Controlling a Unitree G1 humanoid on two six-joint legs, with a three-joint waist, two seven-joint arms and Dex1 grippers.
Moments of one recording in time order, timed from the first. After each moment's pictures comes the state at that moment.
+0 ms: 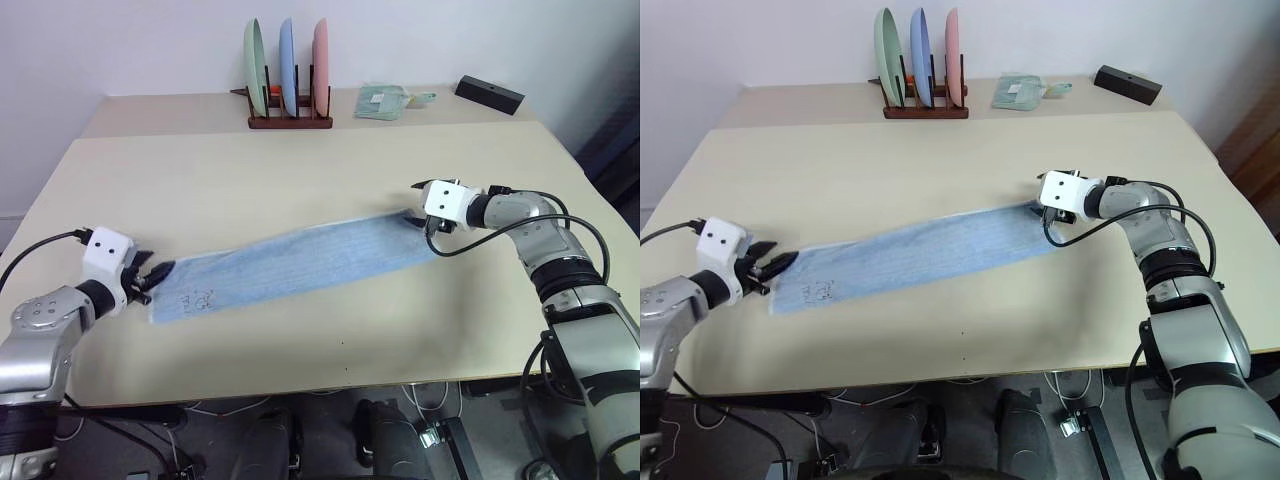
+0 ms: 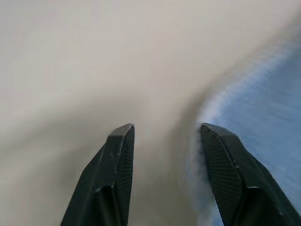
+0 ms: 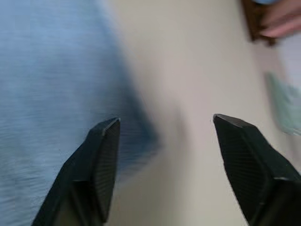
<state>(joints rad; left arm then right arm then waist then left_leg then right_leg) -0.16 0.72 0.30 0.04 -0.27 0.45 -0.53 -0.95 -0.66 0.25 0.96 -0.26 -0.46 0.71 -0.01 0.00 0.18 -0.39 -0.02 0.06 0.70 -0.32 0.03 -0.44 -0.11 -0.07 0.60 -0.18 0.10</state>
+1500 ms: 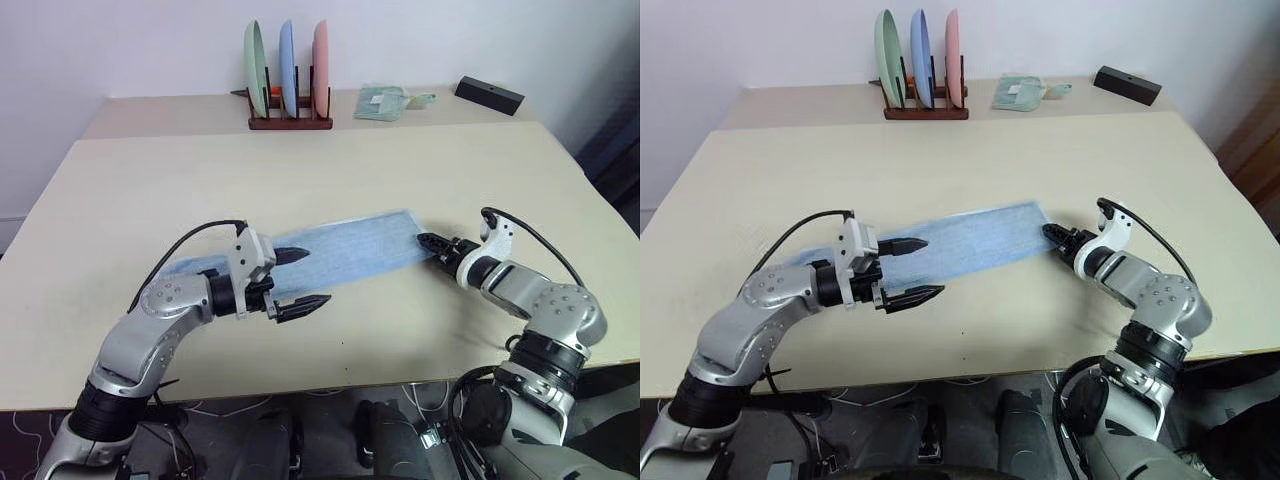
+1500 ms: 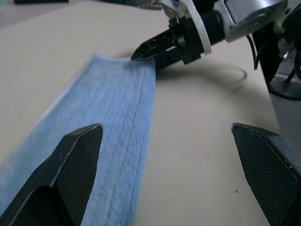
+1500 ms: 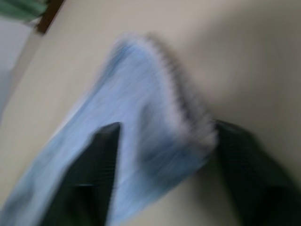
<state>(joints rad) -0.23 0.58 -0.10 -0.40 -0.49 0.50 -0.85 -0.59 -0.16 -0.74 0.02 0.68 1.31 0.00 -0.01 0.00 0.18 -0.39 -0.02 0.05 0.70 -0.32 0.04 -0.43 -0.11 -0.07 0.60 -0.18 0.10</state>
